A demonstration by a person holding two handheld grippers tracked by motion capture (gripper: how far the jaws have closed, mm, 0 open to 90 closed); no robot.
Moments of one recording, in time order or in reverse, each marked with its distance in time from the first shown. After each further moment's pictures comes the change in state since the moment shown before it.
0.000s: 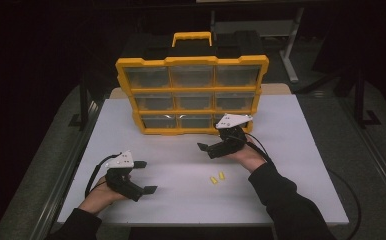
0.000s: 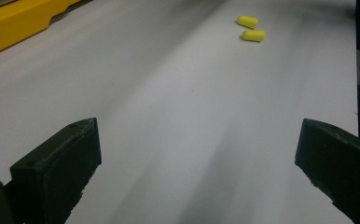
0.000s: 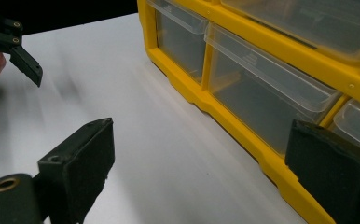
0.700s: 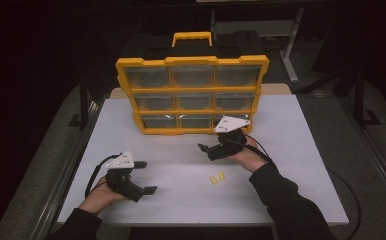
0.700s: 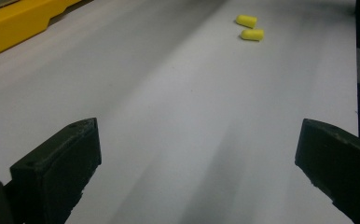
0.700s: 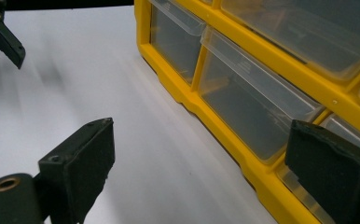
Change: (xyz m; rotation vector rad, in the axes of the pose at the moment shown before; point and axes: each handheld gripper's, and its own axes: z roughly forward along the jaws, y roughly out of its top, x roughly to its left) left arm -0.001 0.000 0.000 0.001 0.003 0.011; right arm 0.007 0.000 -0.002 -0.002 -0.067 -0.123
